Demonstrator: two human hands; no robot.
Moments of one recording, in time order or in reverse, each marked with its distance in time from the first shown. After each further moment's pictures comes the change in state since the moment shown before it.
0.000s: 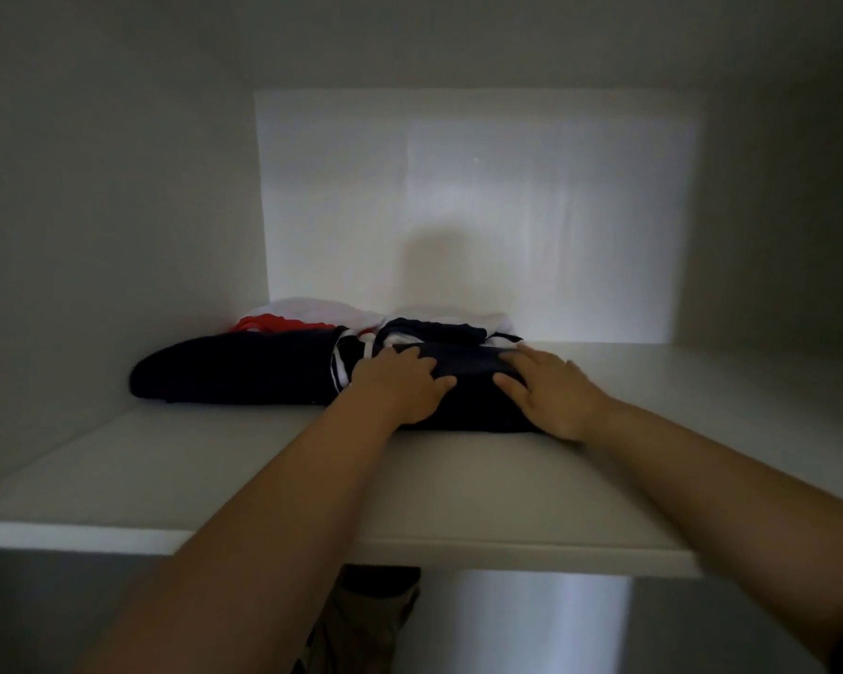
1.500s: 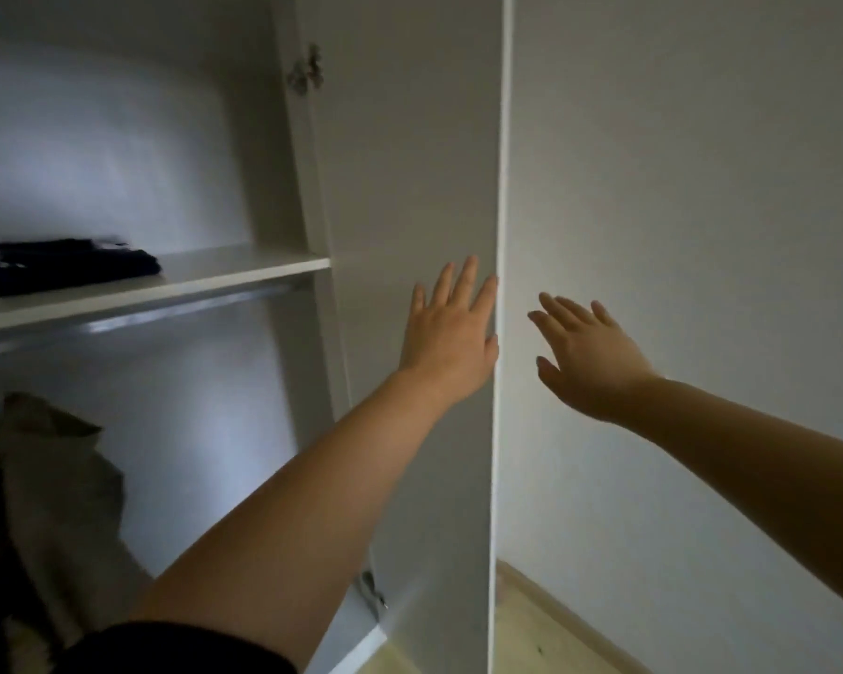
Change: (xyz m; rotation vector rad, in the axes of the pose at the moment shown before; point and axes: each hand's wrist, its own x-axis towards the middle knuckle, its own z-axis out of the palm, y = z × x) left_hand -0.544 0.380 -0.060 -0.400 0.500 0.905; right_hand -0.747 -0.065 -0.211 -0.648 0.091 0.674
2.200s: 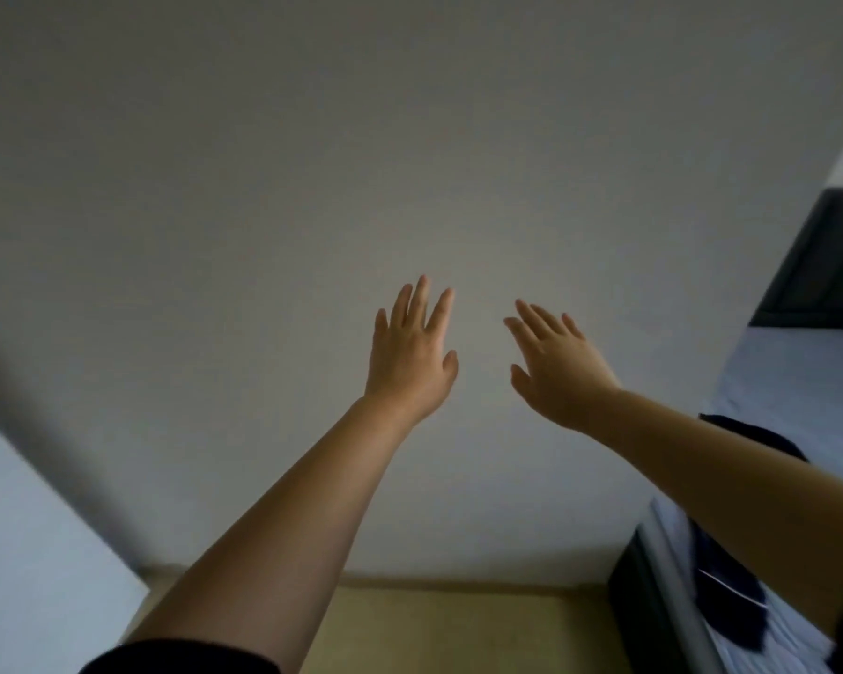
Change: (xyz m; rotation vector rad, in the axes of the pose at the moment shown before) left_hand 0.088 0.560 0.145 -0.525 -0.179 0.477; right_hand -0.350 0.439 0.008 -0.190 -0.258 0.647
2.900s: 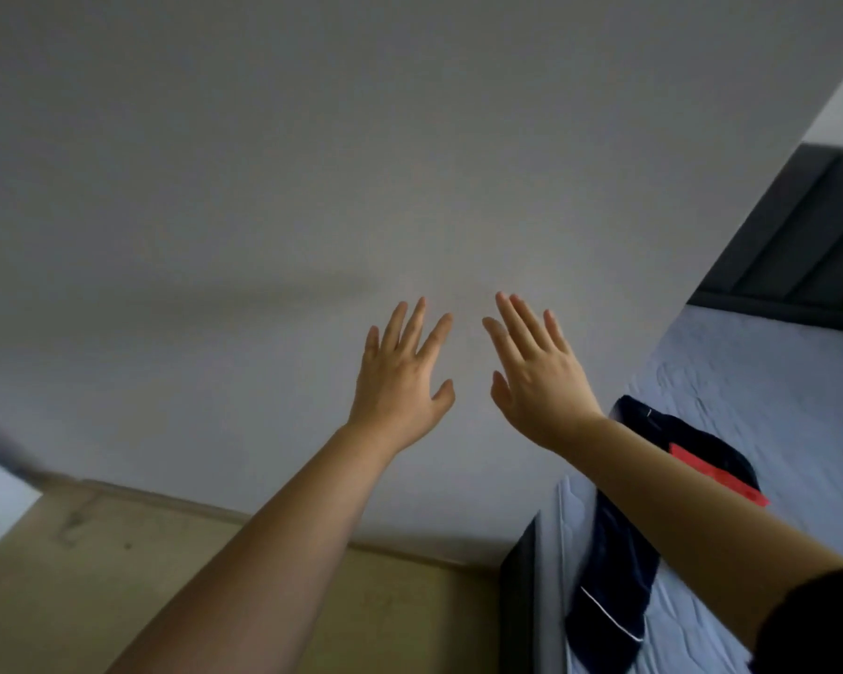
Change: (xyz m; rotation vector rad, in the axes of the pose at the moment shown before) left_hand 0.109 0.222 0.231 -0.039 -0.093 -0.107; right_hand 0.004 0.298 0.145 -0.040 0.027 -0.214
